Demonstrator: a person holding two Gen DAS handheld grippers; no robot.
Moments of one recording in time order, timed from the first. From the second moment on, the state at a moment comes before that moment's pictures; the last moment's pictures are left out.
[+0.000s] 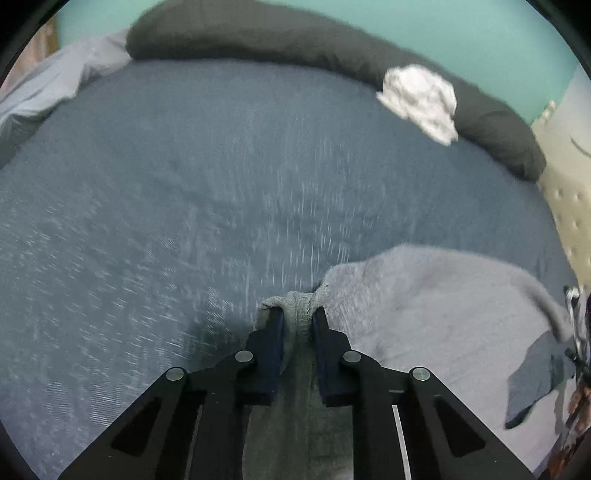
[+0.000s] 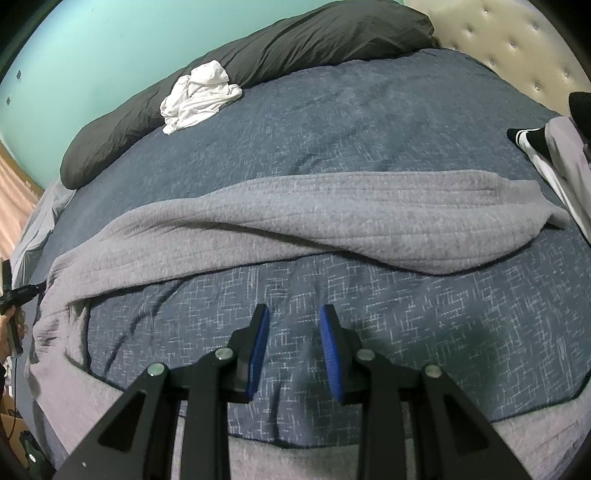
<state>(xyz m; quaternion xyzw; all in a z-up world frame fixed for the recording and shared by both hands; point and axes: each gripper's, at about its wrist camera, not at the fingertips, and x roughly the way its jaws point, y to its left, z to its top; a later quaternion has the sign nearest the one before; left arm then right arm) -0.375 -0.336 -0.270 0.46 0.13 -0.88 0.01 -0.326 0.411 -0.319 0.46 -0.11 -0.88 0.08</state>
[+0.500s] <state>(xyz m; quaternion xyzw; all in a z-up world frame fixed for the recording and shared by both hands) -0.369 -0.344 -0.221 0.45 0.14 -0.88 0.05 -0.323 0.421 -0.308 0.45 -0.13 -0.88 0.08</state>
